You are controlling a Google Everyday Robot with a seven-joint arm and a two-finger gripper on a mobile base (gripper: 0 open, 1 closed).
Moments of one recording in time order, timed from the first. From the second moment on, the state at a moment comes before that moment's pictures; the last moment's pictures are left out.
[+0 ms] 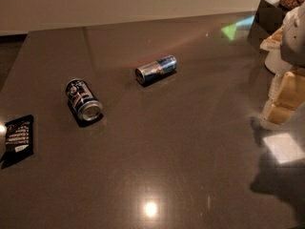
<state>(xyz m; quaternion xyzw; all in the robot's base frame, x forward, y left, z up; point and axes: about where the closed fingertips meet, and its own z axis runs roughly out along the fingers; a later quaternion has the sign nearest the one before) 0.438 -0.217 0.976 -0.60 0.78 -0.03 0.16</state>
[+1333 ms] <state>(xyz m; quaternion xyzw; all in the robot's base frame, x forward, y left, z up) 0.460 -0.116 0.964 -0.59 0.79 0.00 0.15</state>
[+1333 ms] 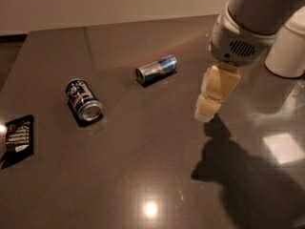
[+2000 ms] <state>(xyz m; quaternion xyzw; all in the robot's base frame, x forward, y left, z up) 0.473 -0.049 0.948 -0.54 0.83 0.01 0.15</state>
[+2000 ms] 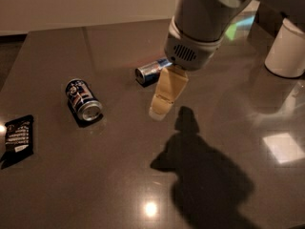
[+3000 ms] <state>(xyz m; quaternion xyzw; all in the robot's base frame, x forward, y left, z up) 0.479 0.031 0.933 -0.47 0.87 0.02 0.14</state>
